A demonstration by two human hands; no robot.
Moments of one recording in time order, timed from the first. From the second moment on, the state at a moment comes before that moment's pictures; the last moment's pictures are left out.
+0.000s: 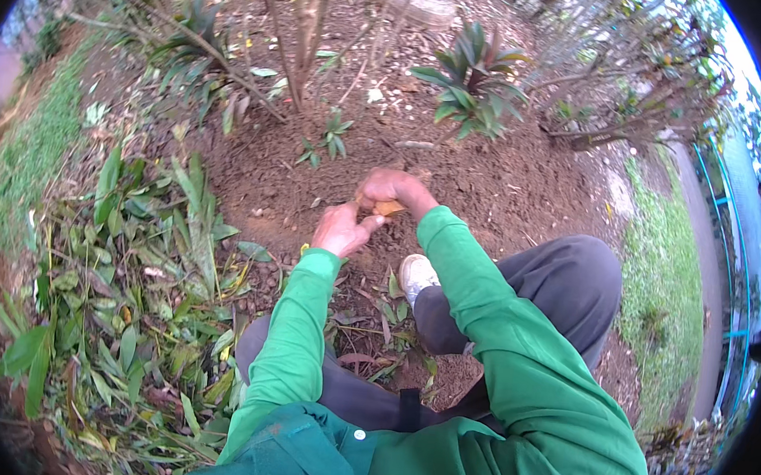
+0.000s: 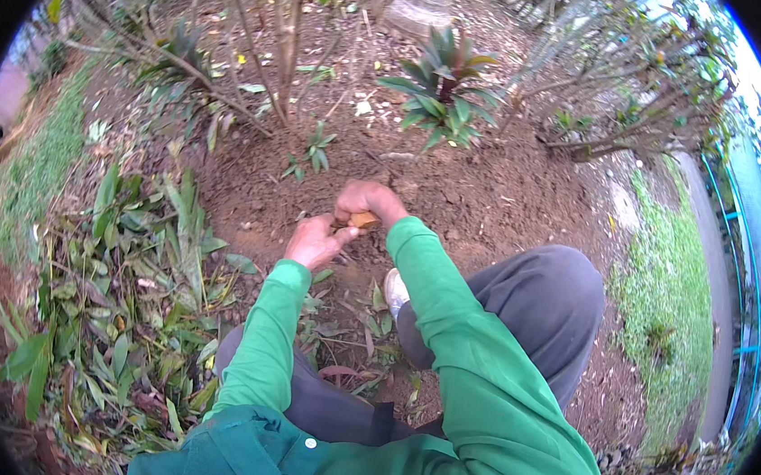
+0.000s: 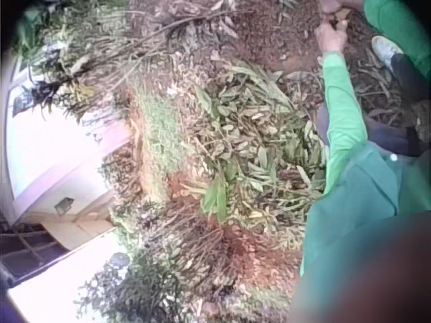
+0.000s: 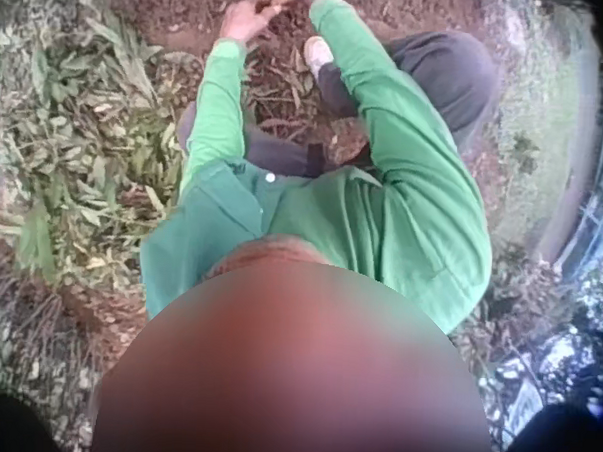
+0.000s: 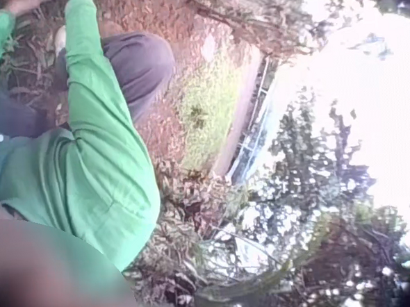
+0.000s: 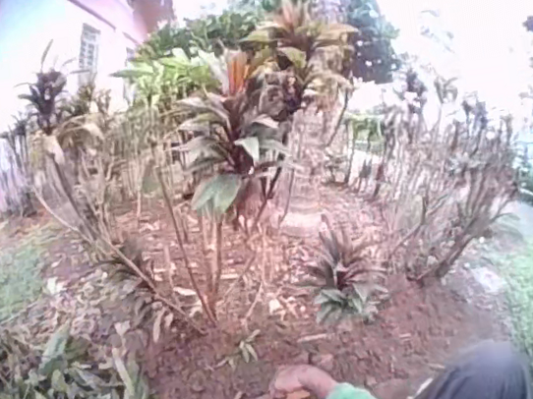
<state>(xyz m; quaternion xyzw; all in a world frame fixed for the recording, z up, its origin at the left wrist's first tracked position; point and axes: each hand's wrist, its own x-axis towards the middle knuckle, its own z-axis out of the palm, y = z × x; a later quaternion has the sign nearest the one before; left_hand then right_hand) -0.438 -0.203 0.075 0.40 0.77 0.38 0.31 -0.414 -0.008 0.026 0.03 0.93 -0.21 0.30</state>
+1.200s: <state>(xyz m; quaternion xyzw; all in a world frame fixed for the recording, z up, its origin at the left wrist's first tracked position) -0.465 -0.215 0.074 0.41 0.73 0.33 0.42 -0.407 -0.036 0.035 -0.04 0.96 -0.13 0.25</state>
